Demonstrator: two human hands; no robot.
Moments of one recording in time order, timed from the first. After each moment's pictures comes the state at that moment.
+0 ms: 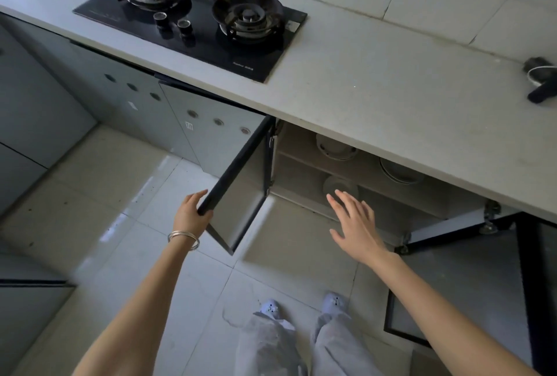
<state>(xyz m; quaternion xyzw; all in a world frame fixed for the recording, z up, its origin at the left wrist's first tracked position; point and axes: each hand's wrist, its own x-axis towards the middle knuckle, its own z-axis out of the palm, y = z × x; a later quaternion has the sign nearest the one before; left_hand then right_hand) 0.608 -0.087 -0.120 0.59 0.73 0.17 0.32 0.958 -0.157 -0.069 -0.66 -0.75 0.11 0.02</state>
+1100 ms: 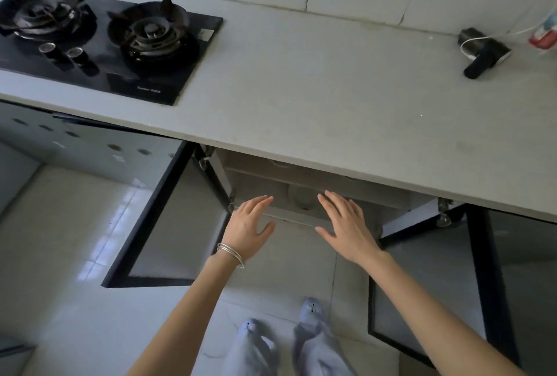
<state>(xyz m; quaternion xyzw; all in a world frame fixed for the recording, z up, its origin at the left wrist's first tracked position) 0.891 -0.060 -0.102 0.82 0.48 0.15 0.27 1.130 -0.125 -0.098 -0.68 -0.72 0.14 0.07</state>
